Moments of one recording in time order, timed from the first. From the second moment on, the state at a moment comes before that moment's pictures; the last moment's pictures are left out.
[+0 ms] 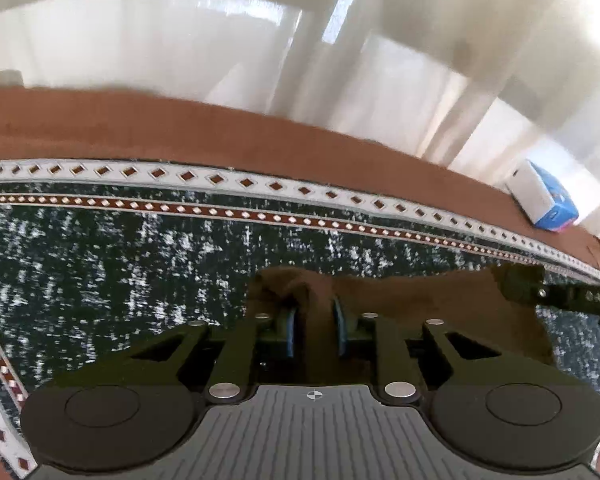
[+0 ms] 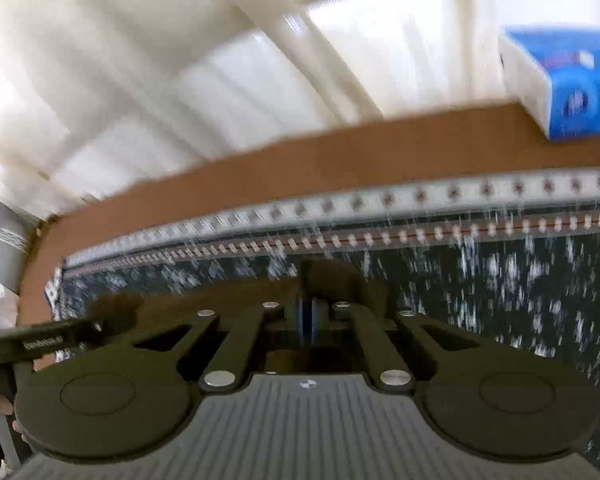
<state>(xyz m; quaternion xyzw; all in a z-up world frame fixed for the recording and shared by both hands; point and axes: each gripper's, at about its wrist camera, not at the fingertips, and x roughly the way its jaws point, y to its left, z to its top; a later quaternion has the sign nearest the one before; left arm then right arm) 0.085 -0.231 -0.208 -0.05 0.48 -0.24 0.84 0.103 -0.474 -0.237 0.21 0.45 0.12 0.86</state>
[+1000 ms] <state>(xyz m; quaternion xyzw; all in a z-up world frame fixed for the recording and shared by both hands) -0.102 -0.214 -0.185 -0.01 0.48 -0.31 0.82 -0.090 -0.463 -0.220 0.09 0.49 0.18 0.85</state>
